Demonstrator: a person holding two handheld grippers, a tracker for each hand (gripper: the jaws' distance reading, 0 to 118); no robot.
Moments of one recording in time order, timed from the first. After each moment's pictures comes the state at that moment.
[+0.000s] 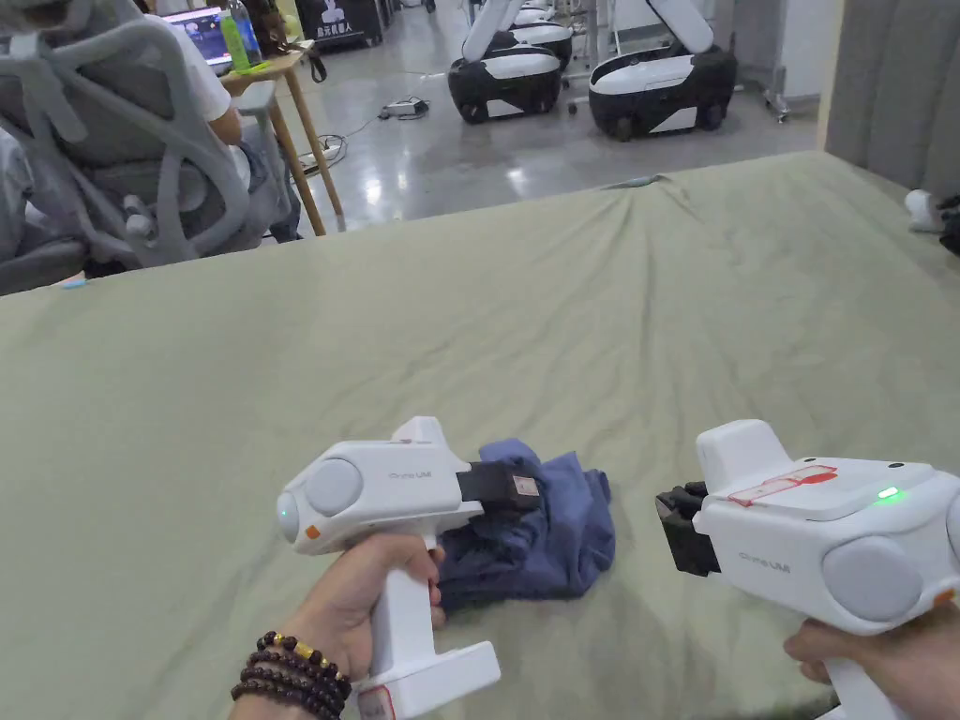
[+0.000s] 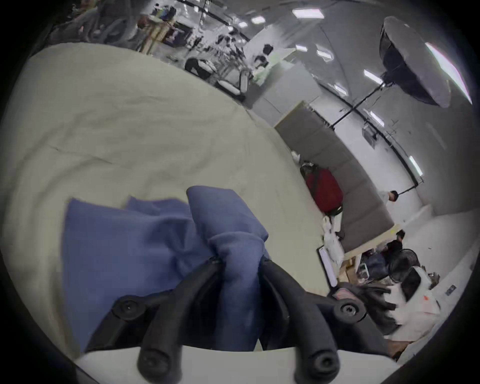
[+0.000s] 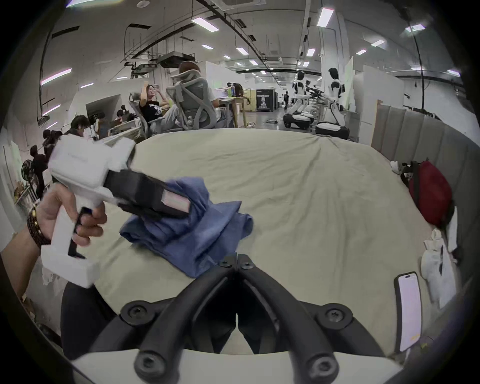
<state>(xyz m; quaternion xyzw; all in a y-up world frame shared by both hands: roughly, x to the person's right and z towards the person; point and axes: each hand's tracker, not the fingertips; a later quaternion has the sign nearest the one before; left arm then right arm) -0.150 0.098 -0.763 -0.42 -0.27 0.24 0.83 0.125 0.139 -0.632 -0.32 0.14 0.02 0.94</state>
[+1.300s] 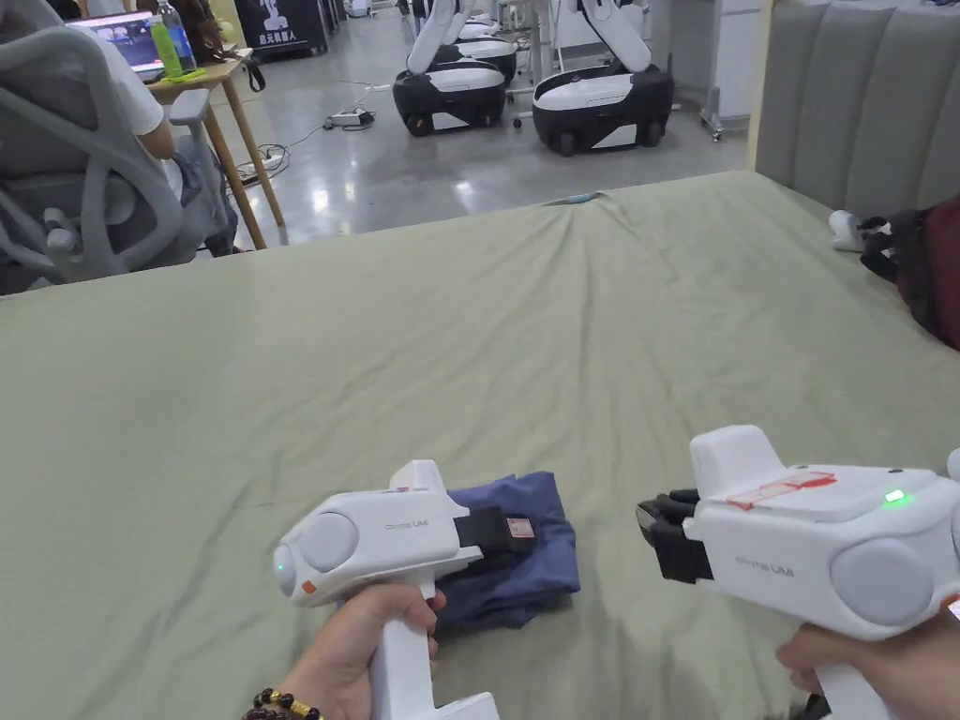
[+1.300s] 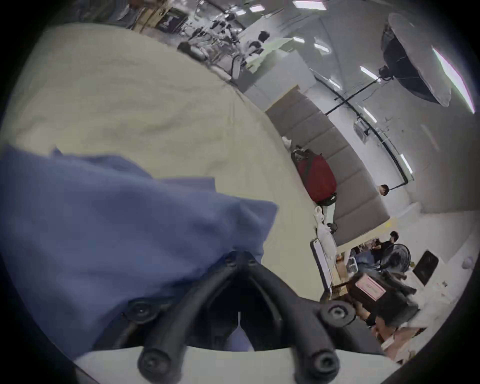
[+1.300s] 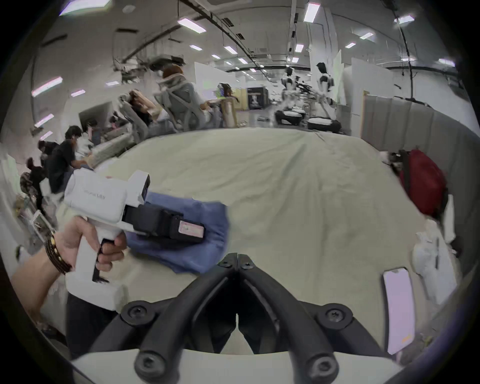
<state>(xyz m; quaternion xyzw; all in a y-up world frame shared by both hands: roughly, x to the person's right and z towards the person) -0.111 0.100 -0.722 -0.41 -0.32 0.25 0.82 0.161 0.150 -0.641 -0.31 0.16 -0.02 0.93</state>
